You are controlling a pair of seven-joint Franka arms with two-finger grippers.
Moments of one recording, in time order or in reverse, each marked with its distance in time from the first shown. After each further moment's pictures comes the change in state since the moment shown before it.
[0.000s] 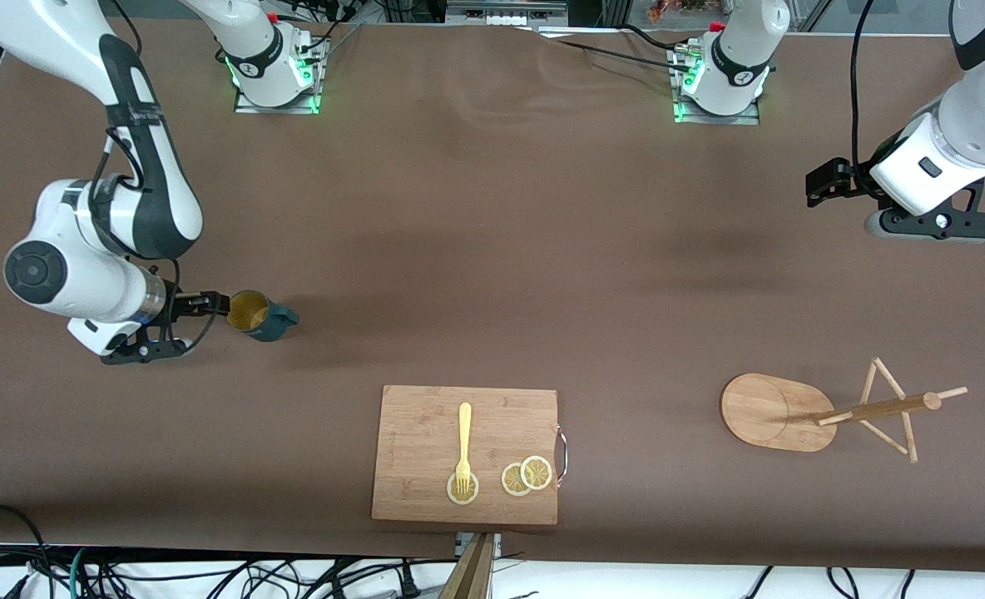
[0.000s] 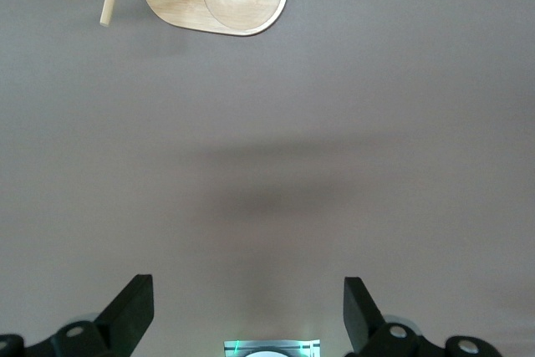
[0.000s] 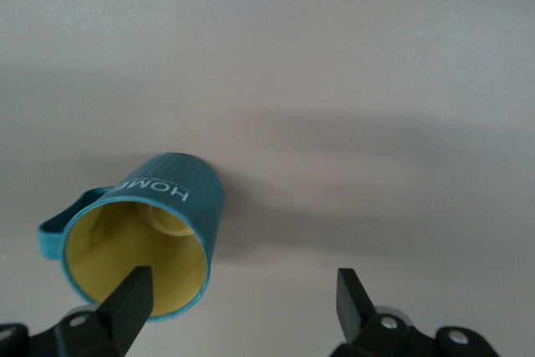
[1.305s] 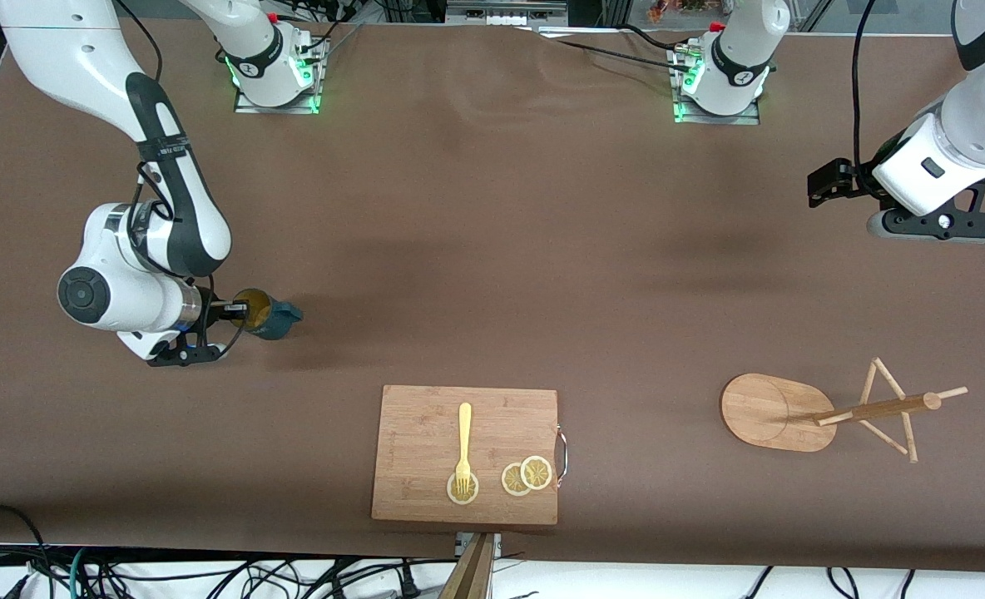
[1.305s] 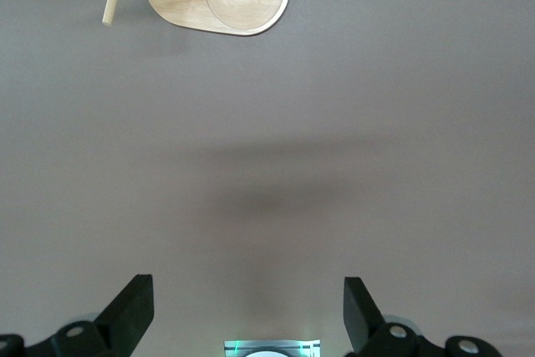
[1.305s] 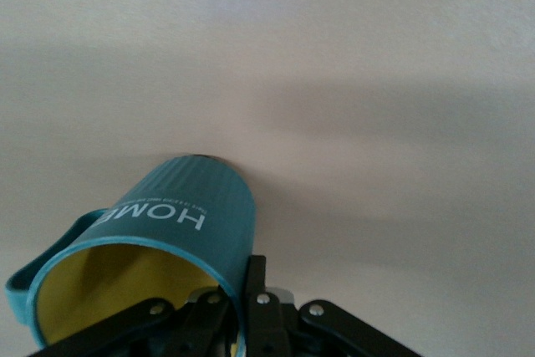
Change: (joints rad) left arm 0.004 0.000 0.000 0.000 0.000 0.000 0.000; right arm 0.015 0.076 0.021 -0.015 0.102 0.036 0.001
